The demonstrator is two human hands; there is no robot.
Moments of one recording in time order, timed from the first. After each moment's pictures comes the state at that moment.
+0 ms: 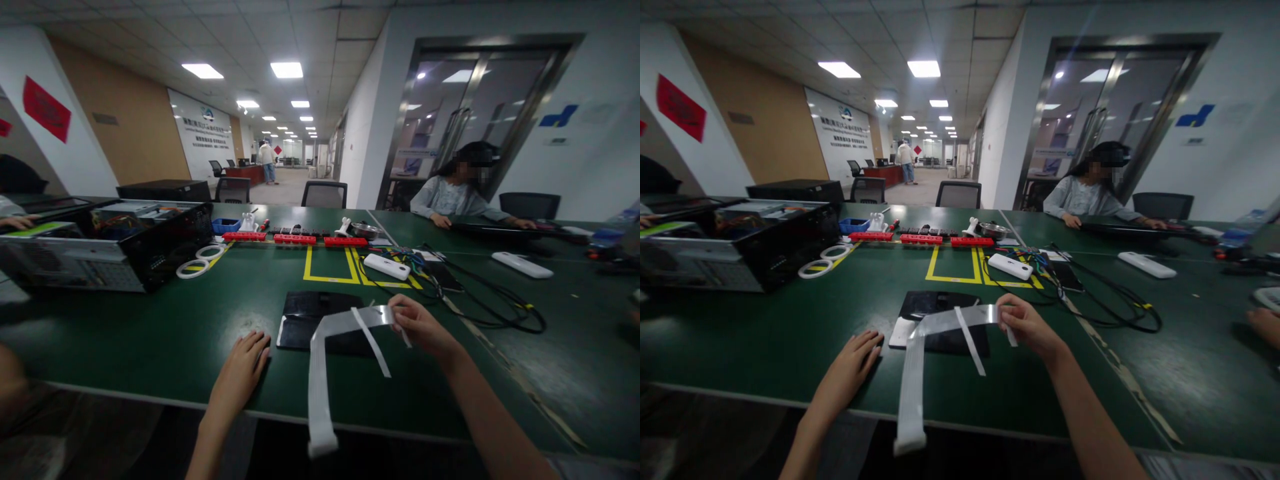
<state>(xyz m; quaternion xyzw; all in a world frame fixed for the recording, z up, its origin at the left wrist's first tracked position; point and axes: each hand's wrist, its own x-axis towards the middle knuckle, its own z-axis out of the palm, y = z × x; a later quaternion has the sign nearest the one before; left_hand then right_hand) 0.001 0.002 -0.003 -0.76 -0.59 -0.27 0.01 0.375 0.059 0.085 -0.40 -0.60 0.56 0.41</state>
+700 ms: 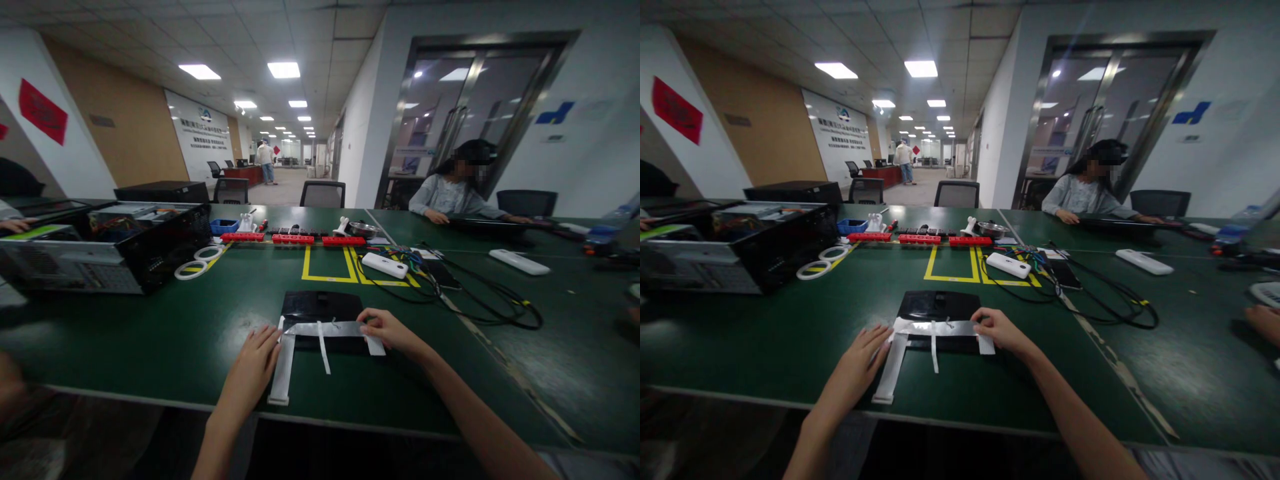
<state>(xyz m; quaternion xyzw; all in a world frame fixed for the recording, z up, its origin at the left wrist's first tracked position) 0.030 -0.003 0.026 -0.78 -0.55 -0.28 0.01 0.345 0.071 0.064 -0.52 -0.69 0.46 0.22</state>
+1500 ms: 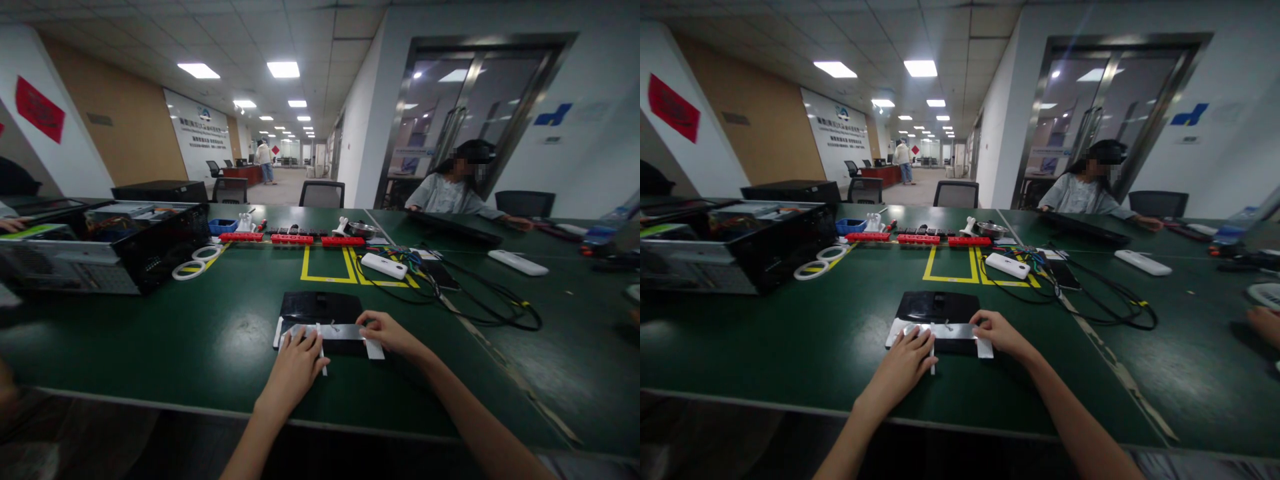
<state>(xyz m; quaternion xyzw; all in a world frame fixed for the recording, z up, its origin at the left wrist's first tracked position) 0.104 0.009 0.026 -0.85 -0.50 -0.18 0.00 0.346 0.075 0.057 -0.51 -0.68 0.47 0.23</state>
